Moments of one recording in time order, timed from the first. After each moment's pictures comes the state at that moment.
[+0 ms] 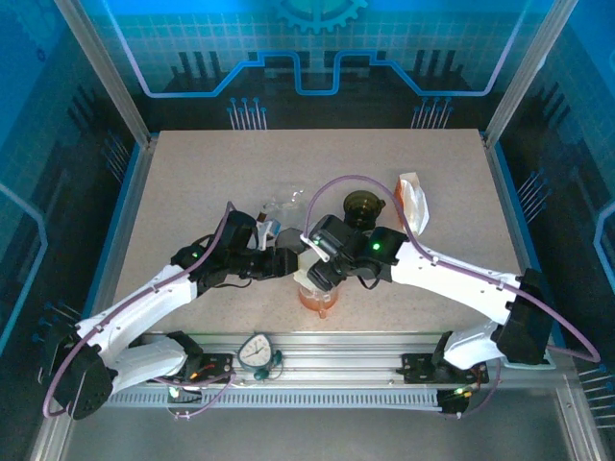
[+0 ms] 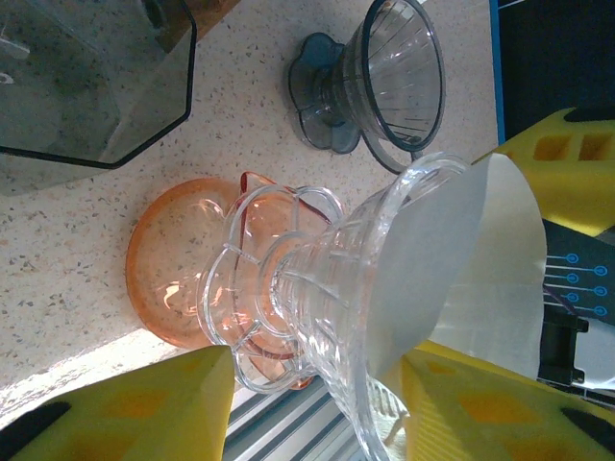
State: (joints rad) left arm -0.58 1.08 0.76 -0.45 0.47 -0.77; right arm 0.99 1.42 1.20 -0.86 0.15 0.13
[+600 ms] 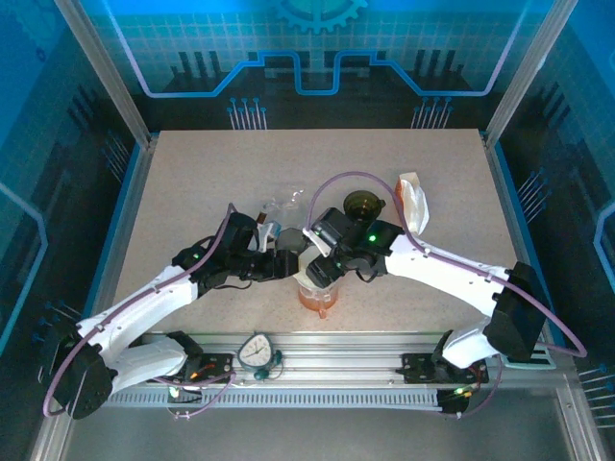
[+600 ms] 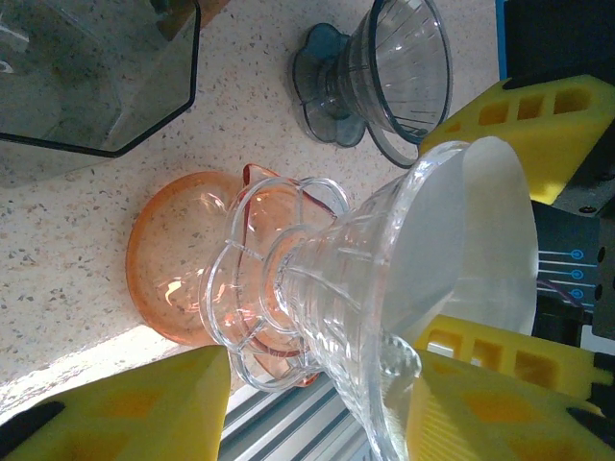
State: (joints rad) left arm -0.59 1.08 0.74 -0.44 0.47 -0.77; right arm 0.92 1.46 1.20 -0.83 0.04 0.15
